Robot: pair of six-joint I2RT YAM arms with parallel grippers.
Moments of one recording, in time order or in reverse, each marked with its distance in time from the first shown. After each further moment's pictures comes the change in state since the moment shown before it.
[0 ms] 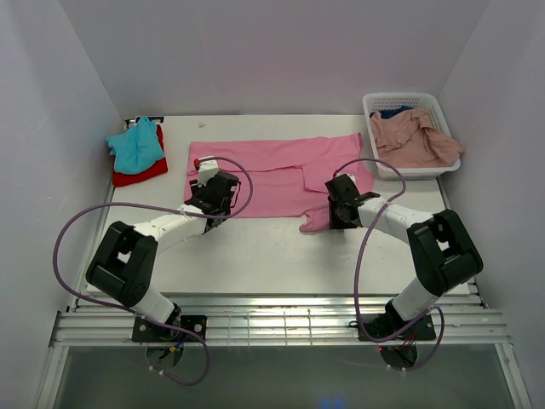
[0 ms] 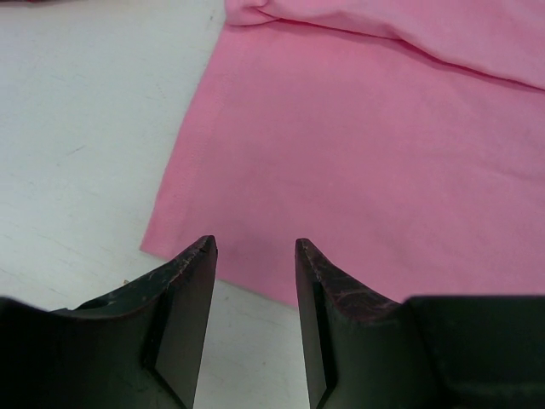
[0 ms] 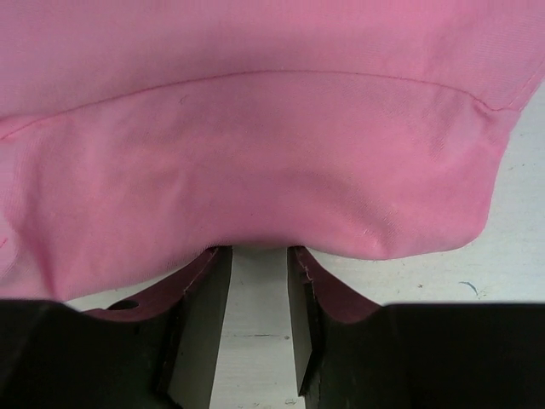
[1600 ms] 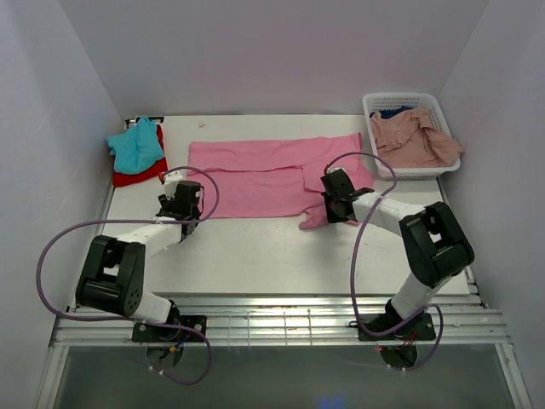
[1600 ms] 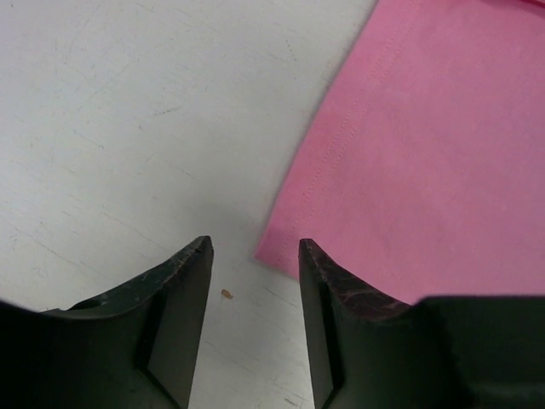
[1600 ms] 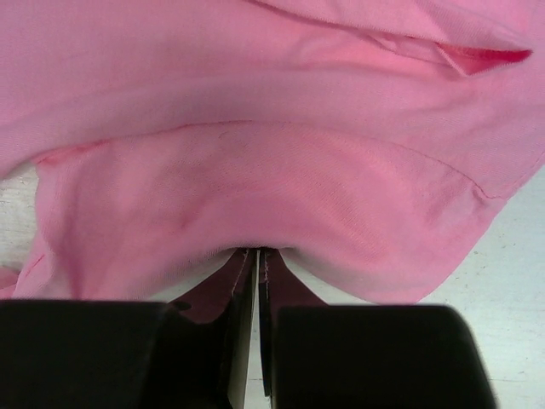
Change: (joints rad) left arm 0.274 -0.101 -0.210 0.117 0.174 0.034; right arm 0.002 0.074 0.066 0.067 -0.008 -0.120
